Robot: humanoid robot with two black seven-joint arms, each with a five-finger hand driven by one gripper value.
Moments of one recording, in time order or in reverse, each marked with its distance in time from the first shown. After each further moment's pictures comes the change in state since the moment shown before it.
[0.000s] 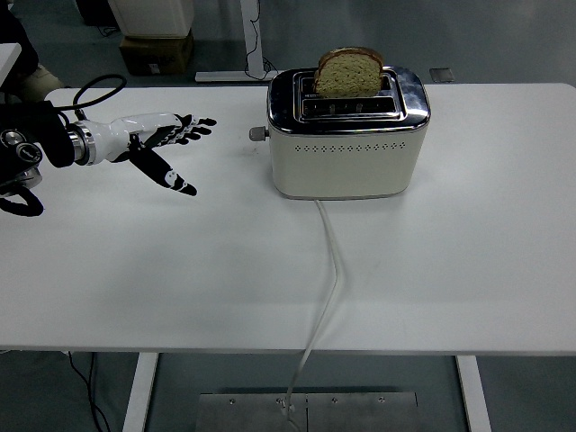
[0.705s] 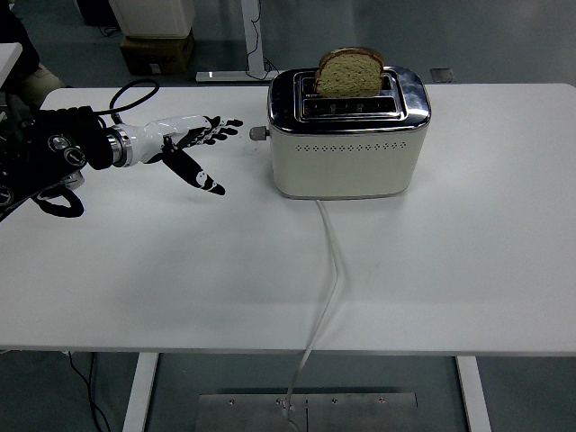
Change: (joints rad) left arm 0.010 -0.124 -0.003 0.092 0.001 0.036 -0.015; right arm -0.001 0.000 0.000 0.002 -0.002 0.000 0.000
